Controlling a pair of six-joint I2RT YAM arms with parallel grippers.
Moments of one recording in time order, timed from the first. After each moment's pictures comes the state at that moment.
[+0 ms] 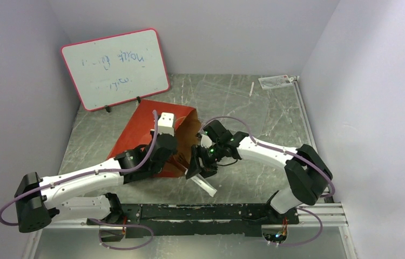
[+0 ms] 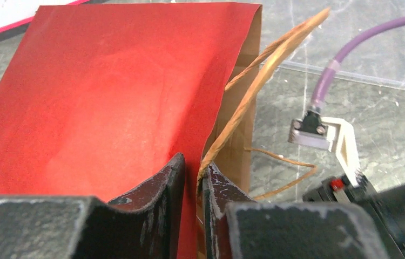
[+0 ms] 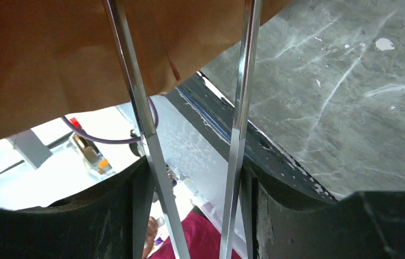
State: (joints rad) left arm -1.08 1.09 0.80 -0.23 -0.82 -0.48; right arm 0.80 1.51 0.90 -0.43 -0.69 0.77
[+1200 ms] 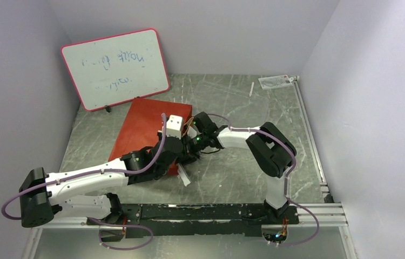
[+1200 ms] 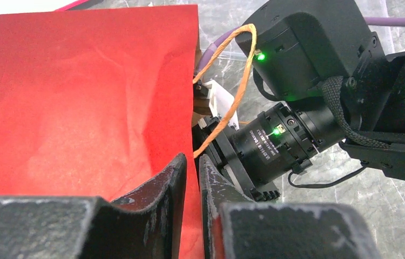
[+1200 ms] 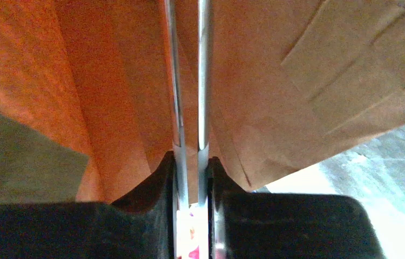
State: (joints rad) left arm -1.14 1.13 0.81 -0.17 -0.82 -0.44; right arm 0.74 1.93 1.07 -0.04 -0.89 0.94
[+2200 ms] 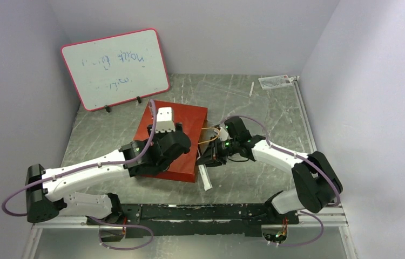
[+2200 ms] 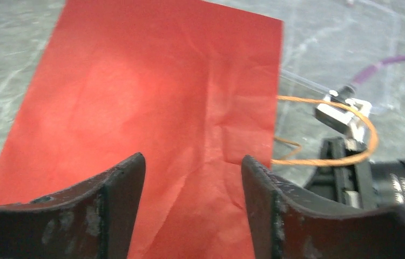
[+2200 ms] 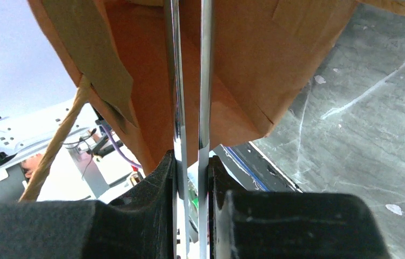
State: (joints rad) left arm -1.17 1.21 1.09 -0.68 -0.96 -0.91; right arm 0.59 1.42 0.71 -0.15 -0.77 0.92
